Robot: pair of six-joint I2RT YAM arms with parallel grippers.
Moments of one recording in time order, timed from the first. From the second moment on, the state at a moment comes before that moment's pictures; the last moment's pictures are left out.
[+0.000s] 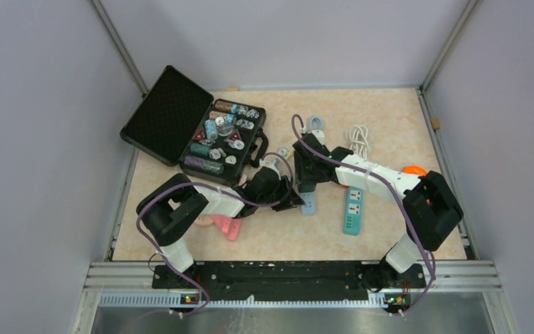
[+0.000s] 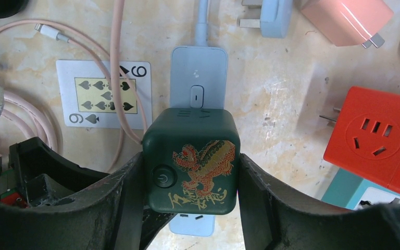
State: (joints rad) left arm -0.83 1.73 0.69 0.39 0.17 -1.05; right arm 0.75 1.61 1.13 -0.55 0.30 0.56
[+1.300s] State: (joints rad) left arm -0.81 1.74 0.77 0.24 0.18 -1.05; right arm 0.76 1.65 1.16 -0.60 0.27 0.56
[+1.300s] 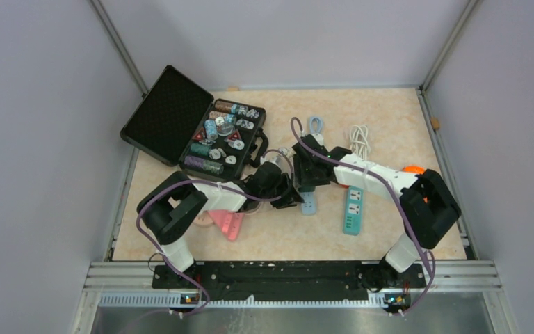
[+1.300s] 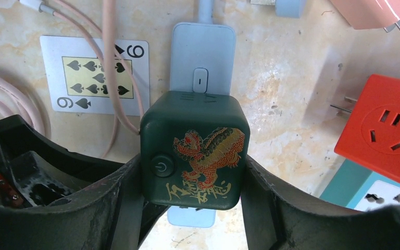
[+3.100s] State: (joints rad) left arm -0.79 1.80 0.83 0.26 0.27 -1.07; right arm 0.68 1.54 1.08 -0.58 0.16 0.50
